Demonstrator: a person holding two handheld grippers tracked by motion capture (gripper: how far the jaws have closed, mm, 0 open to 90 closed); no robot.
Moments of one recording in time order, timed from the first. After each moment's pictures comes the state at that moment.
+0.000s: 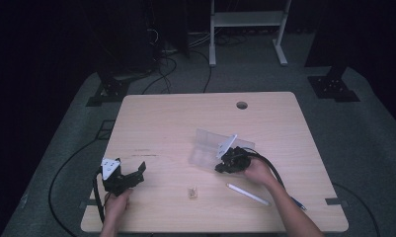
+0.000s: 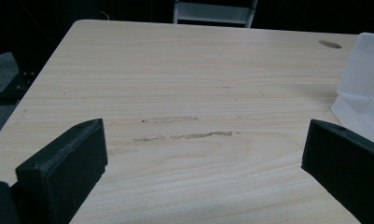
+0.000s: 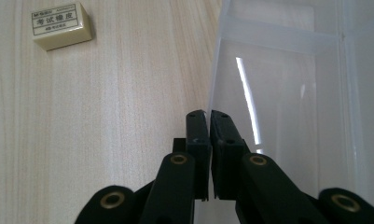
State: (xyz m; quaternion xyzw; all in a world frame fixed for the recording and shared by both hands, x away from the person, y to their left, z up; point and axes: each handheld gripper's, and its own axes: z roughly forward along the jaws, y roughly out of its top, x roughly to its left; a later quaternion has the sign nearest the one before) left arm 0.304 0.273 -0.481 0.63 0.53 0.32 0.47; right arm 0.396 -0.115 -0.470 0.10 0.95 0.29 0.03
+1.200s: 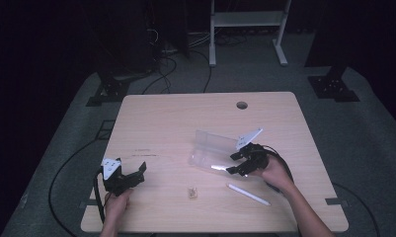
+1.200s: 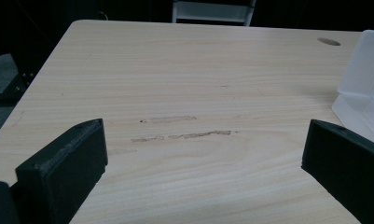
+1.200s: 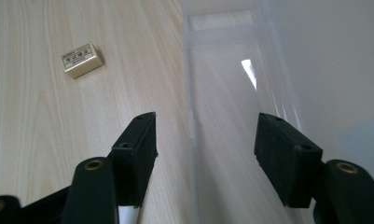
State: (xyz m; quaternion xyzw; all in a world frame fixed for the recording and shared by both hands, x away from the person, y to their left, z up) left arm 0.305 0.272 -0.481 0.63 0.53 0.32 0.47; right arm 0.384 -0.168 -0.445 0.20 0.91 0.35 0.02
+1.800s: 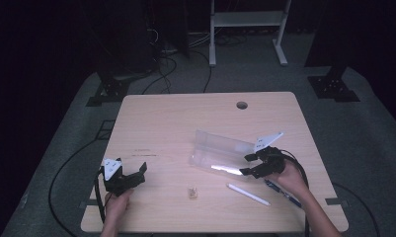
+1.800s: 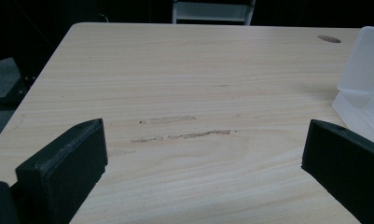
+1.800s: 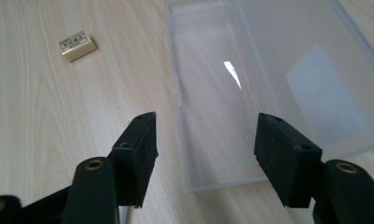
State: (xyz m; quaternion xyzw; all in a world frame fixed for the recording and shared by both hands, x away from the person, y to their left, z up) left arm 0.303 0.270 -0.481 0.64 0.52 0.33 0.46; right arm 0.365 -0.211 -0.441 0.23 0.90 0.37 0.05
